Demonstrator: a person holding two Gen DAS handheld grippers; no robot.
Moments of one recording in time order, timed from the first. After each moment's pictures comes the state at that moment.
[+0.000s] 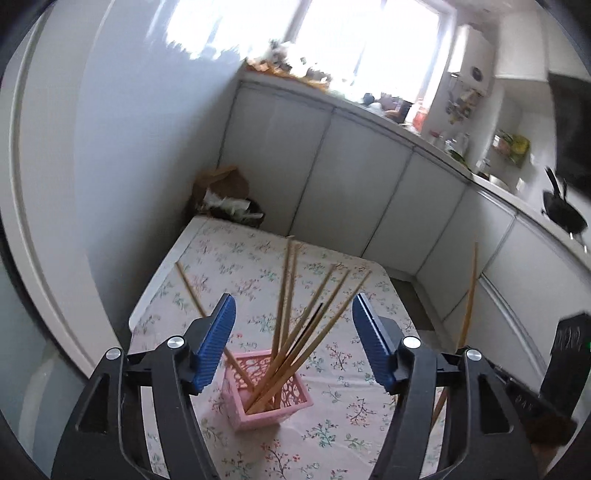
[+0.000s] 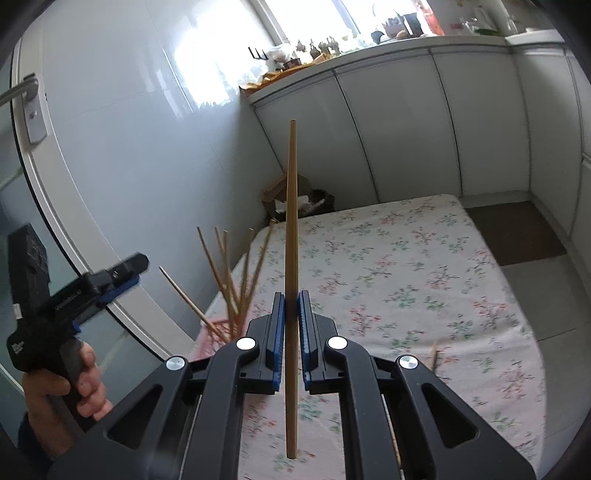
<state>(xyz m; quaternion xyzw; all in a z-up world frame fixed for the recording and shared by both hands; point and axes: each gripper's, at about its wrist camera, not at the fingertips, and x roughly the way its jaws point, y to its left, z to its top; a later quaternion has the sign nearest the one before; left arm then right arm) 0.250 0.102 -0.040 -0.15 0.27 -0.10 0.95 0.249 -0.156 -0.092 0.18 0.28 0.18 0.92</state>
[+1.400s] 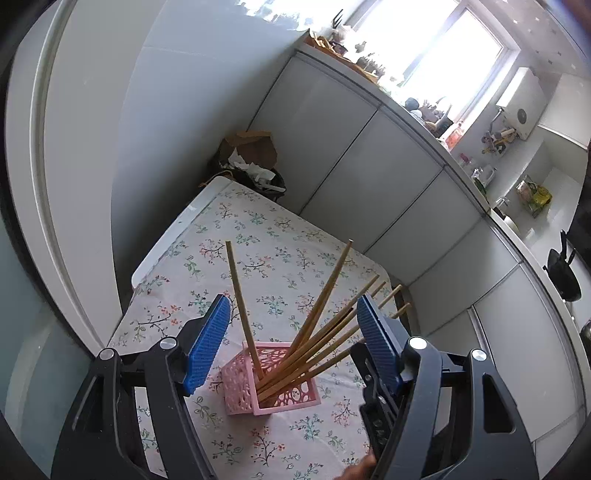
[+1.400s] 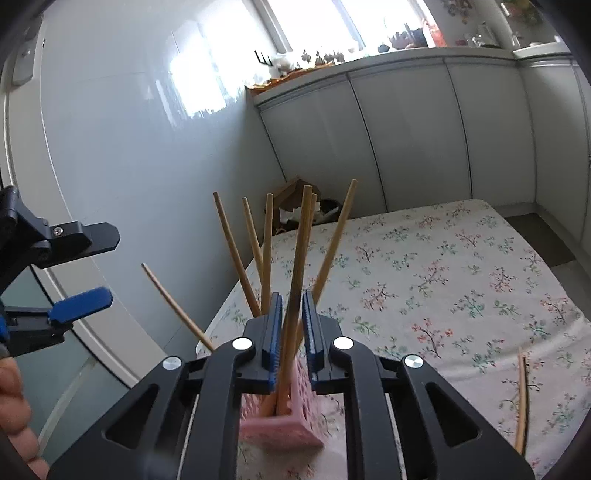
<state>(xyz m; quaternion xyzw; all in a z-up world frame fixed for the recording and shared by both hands) 0.265 0.153 -0.044 -0.25 0.32 -0.08 0.91 0.290 -0.050 -0.142 0.16 0.25 0.15 0.94</state>
